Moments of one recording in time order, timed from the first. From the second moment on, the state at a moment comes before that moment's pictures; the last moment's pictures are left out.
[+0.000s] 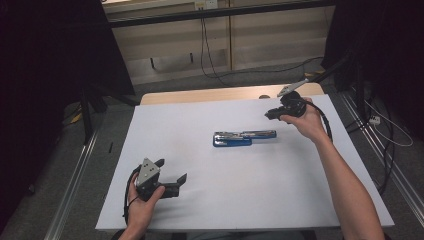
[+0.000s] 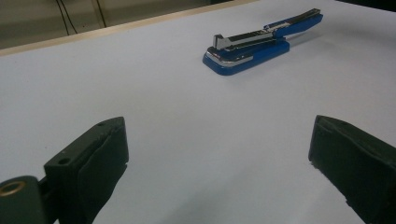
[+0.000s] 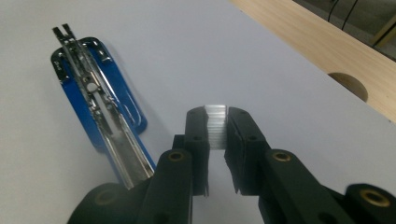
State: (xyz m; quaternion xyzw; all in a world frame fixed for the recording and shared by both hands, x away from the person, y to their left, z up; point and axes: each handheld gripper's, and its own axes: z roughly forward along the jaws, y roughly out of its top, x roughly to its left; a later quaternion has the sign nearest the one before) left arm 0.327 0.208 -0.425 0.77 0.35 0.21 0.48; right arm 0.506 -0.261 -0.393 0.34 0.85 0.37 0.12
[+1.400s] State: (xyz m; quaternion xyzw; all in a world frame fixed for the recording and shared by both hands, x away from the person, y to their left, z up) left arm 0.329 0.209 -0.426 0.77 0.36 0.21 0.48; right arm 0.488 -0.194 -0.378 0.24 0.86 0.44 0.08
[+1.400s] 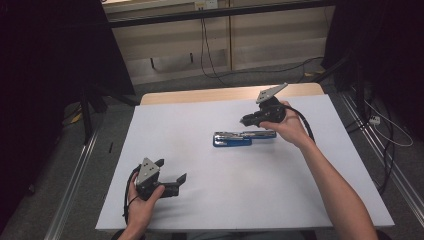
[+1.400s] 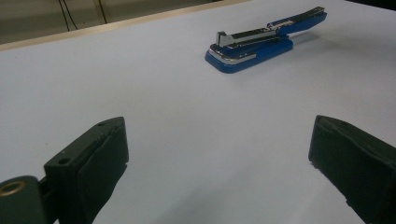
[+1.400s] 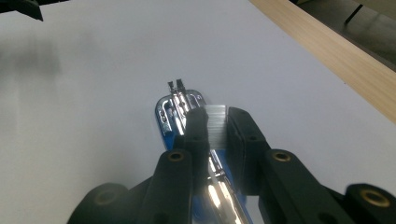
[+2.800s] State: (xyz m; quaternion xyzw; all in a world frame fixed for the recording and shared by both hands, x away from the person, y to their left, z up) left arm 0.329 0.211 -0.425 0.77 0.35 0.21 0.49; right arm 0.489 -0.133 -0.374 0.18 0.87 0.45 0.05
